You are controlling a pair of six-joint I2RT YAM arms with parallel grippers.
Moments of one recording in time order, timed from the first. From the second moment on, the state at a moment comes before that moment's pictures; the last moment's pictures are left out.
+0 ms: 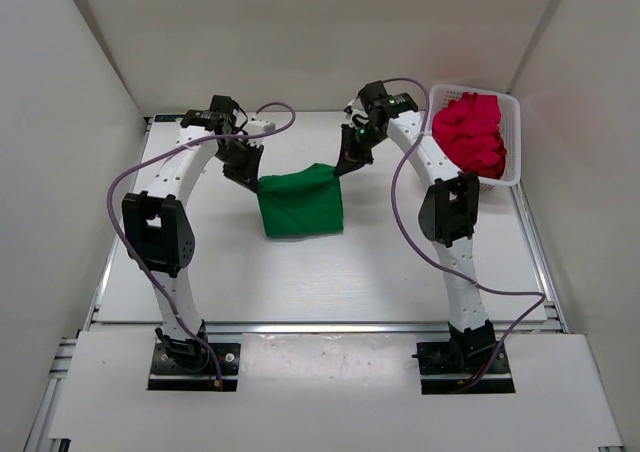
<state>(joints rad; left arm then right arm) -0.19 1.93 1.80 -1.14 0.38 0.29 0.42 2.38 2.40 -1.22 -0.58 0.34</state>
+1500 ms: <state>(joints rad) -0.27 2.16 1.86 -0.70 0.24 0.17 0.41 2.69 2.74 -1.13 -0.50 0.47</state>
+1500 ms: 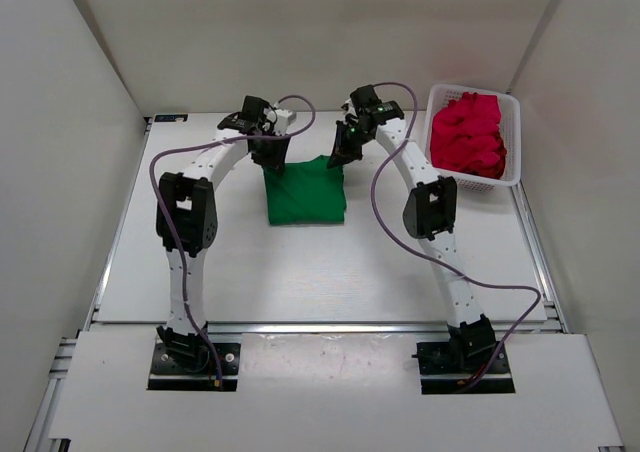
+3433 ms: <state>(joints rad) -0.24 1.83 1.18 -0.47 0.29 -0.01 0.42 1.69 0.99 -0.01 -0.41 0.40</state>
